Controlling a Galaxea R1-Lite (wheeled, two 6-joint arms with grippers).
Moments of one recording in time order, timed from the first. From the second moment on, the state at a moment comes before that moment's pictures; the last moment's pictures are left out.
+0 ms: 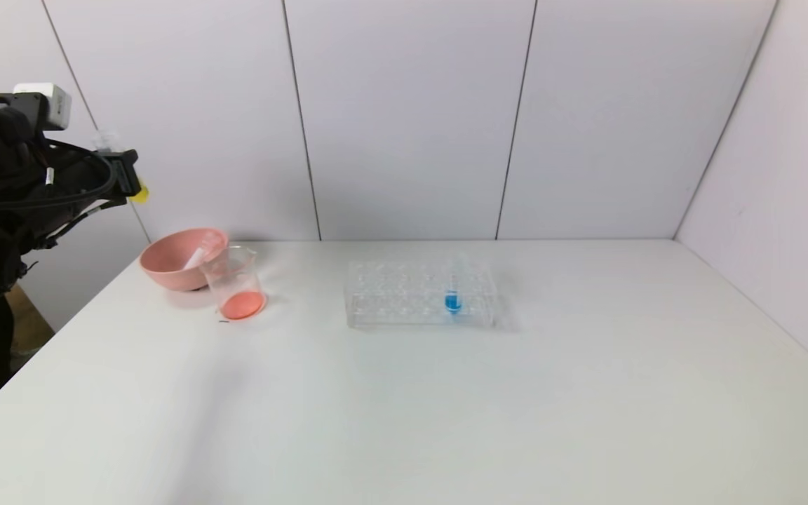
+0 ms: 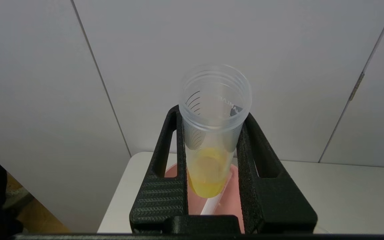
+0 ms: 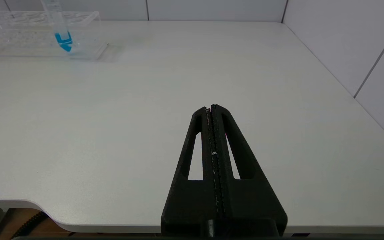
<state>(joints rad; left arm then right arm) 0.17 1.81 -1.10 -0.82 -0.05 0.03 0.00 0.00 0.00 0.00 0.00 0.00</state>
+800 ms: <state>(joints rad) 0.25 1.88 -1.11 -0.83 -0.16 0.19 0.00 0.00 0.00 0.00 0.00 0.00</state>
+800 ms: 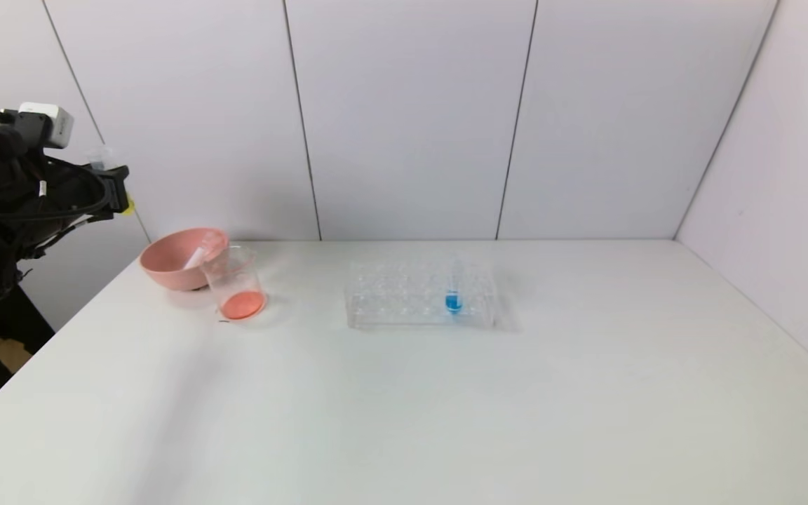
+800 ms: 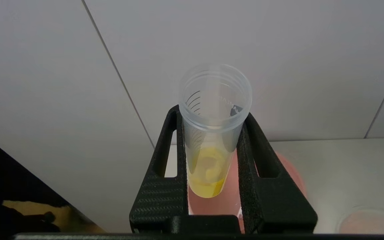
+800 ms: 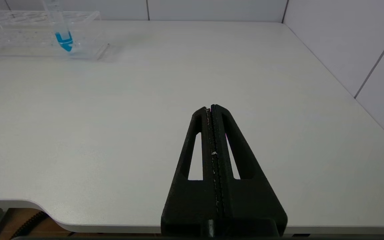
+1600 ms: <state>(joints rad) 0.32 1.88 -1.16 -0.56 -0.64 0.33 0.00 0.00 0.00 0.00 0.00 0.00</state>
